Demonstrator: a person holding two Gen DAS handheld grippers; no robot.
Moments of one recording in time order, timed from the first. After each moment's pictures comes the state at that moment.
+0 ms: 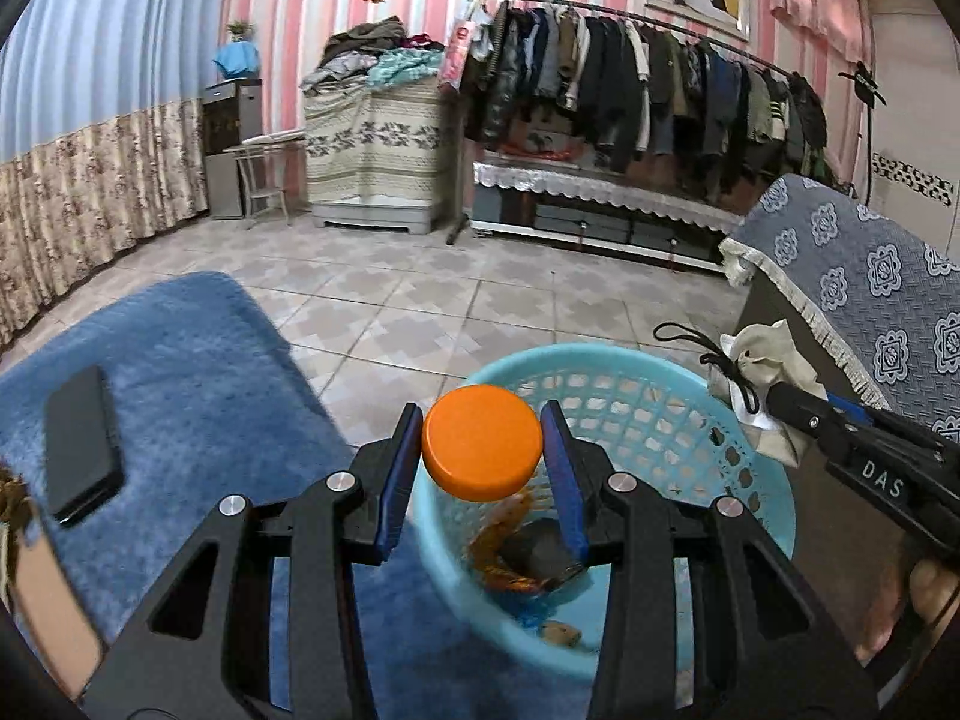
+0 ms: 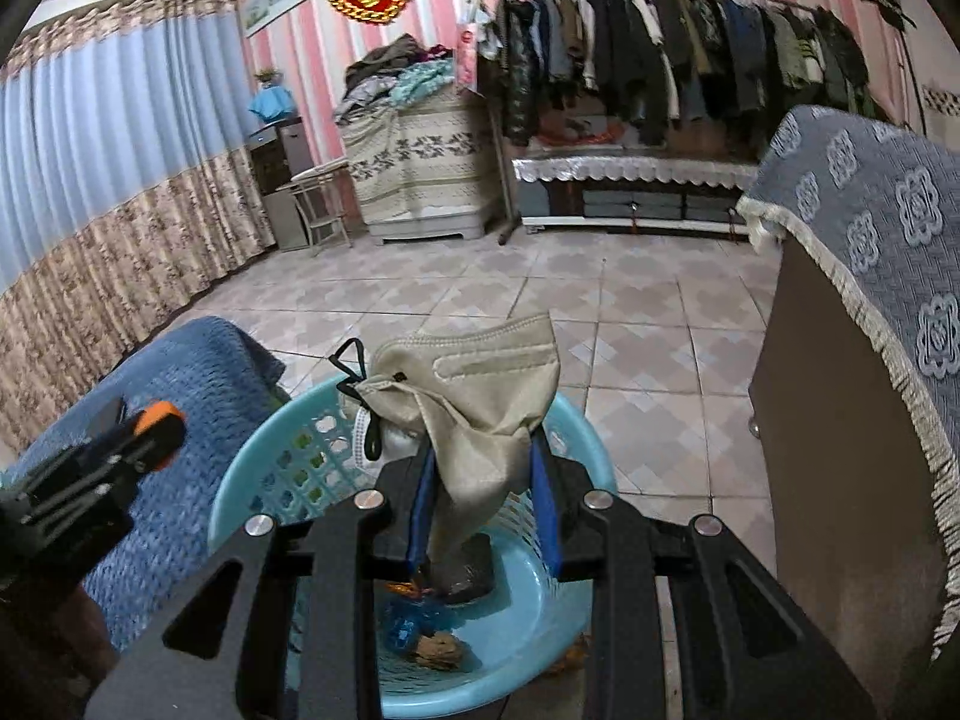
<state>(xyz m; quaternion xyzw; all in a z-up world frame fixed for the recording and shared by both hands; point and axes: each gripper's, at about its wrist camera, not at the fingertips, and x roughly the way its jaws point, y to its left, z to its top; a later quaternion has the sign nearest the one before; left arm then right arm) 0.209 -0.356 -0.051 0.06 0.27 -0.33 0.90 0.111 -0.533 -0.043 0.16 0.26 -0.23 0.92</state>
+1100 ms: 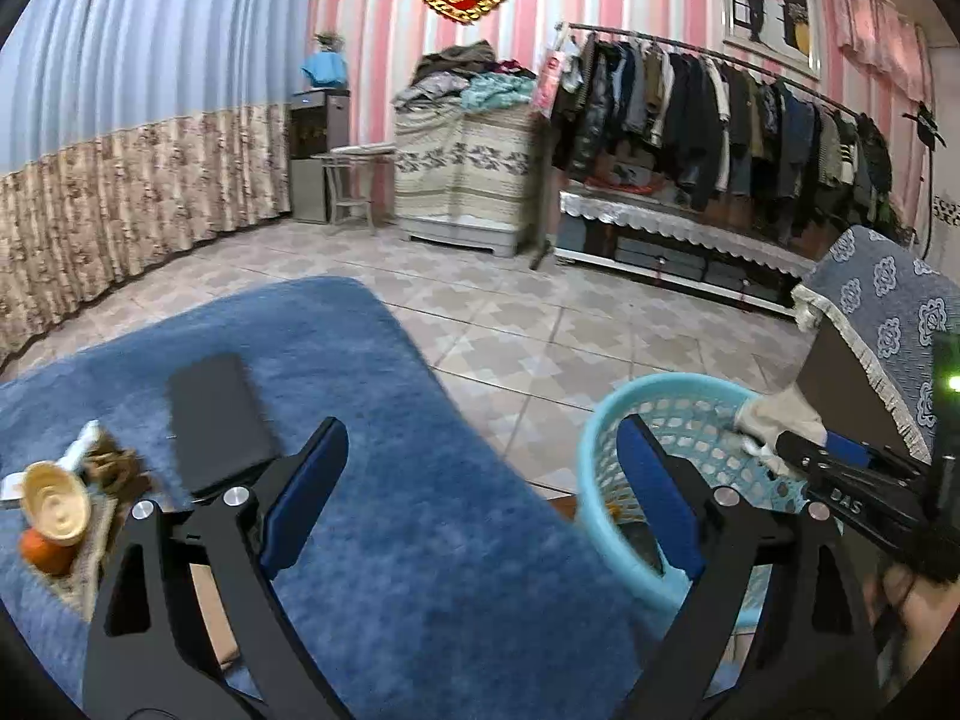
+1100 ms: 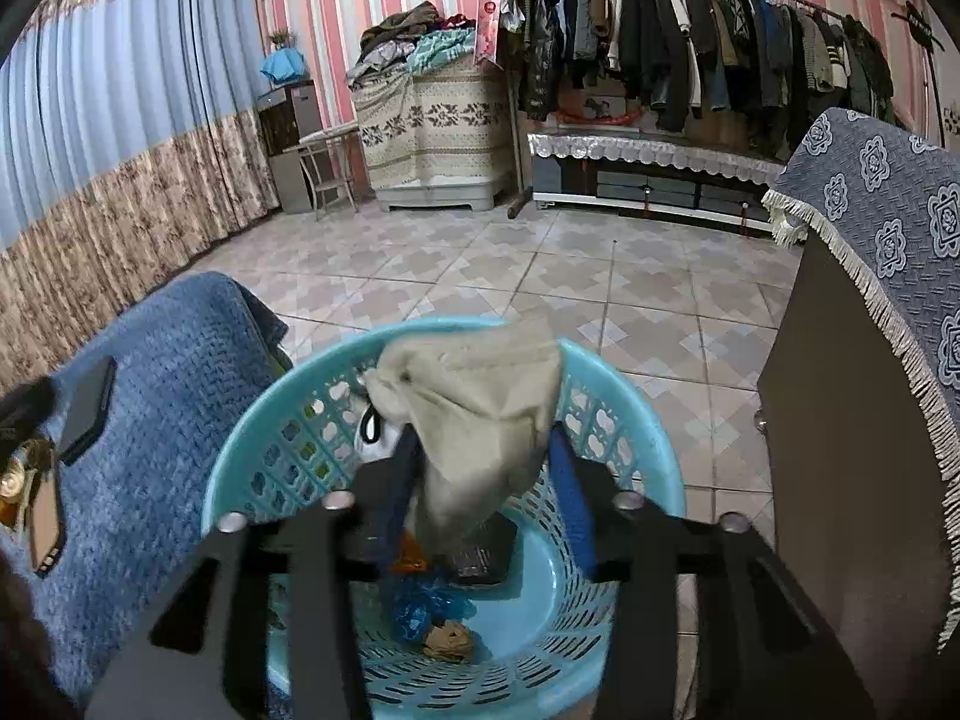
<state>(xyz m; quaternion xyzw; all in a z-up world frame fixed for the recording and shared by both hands) 0.208 -0.259 -0.020 0.03 0.25 -0.23 0.94 0.146 -0.508 -0.062 0.13 0.31 -0.22 0.92</state>
